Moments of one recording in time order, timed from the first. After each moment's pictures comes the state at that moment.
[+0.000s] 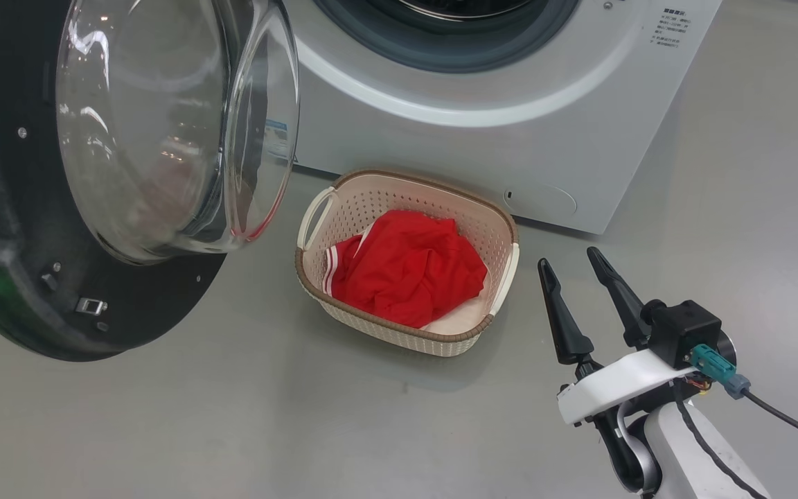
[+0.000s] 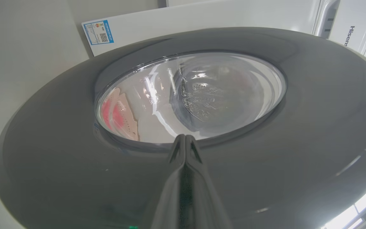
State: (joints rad) left arm -0.71 0.27 0.63 0.79 -1.29 -0.06 1.10; right arm -0.17 -0.09 0.35 0.22 0.39 0.12 -0.24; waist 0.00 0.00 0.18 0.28
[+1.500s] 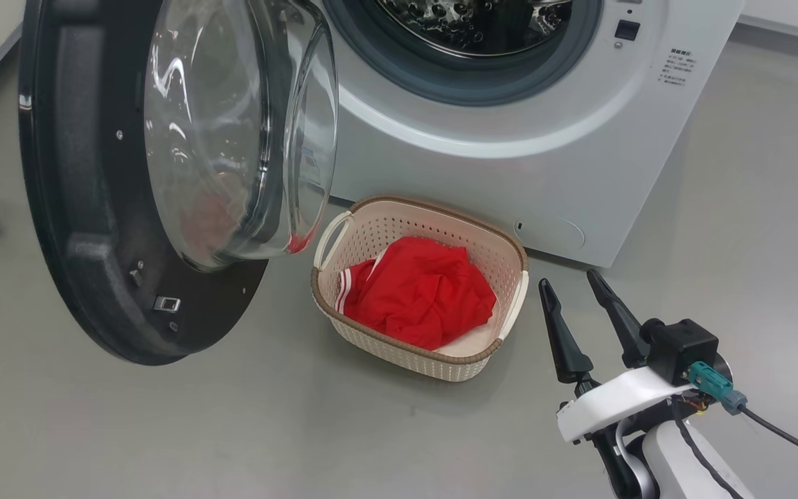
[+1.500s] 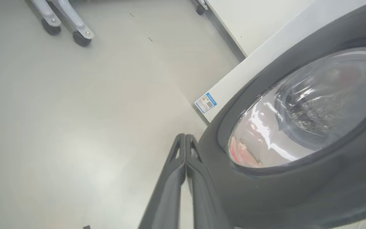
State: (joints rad) left arm -0.39 0.31 0.43 0.38 -0.86 -0.12 0.78; right arm -0.13 -0.07 0.34 0.24 0.40 0.12 -0.24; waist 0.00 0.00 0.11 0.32
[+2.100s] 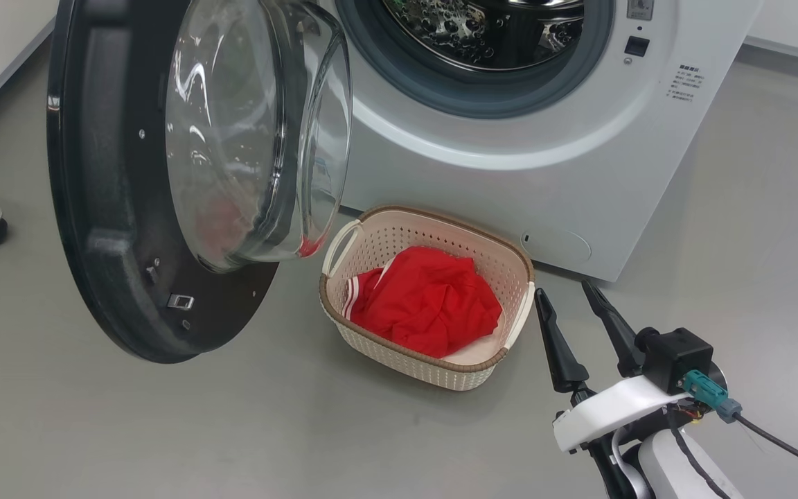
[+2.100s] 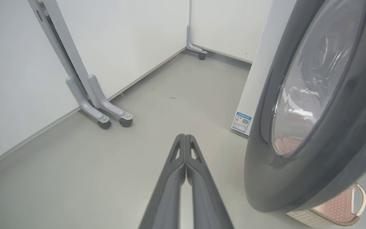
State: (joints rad) left arm -0.14 0.39 0.18 0.15 -0.62 -0.12 0.35; right arm -0.11 -0.06 0.34 0.24 0.40 0.12 -0.24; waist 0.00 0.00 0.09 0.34
